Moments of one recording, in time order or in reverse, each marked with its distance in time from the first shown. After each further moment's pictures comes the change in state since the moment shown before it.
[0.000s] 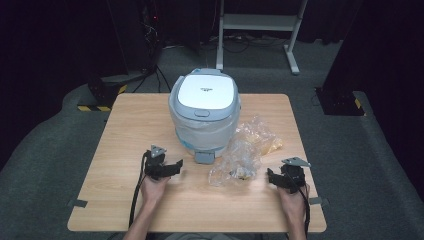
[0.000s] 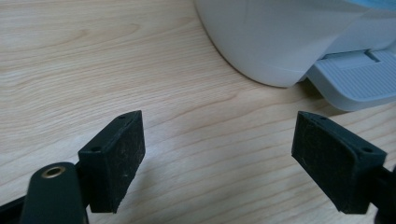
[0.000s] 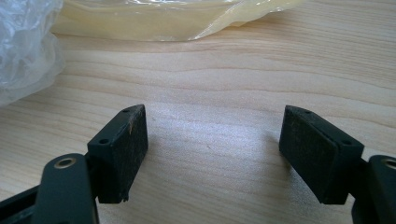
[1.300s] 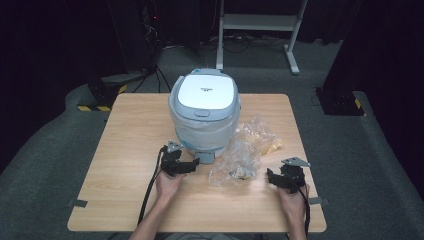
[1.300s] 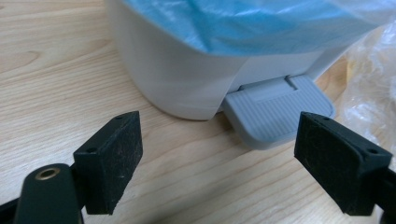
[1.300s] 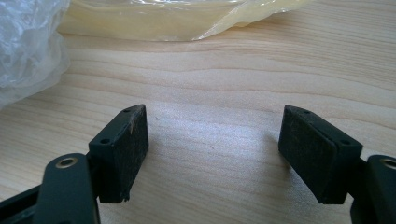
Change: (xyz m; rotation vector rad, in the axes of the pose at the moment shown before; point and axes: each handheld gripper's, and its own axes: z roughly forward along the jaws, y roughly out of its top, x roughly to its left) left arm -0.038 0.021 0.021 0.006 -0.121 0.032; right arm 0.001 0.000 0.000 0.000 0.010 -0.006
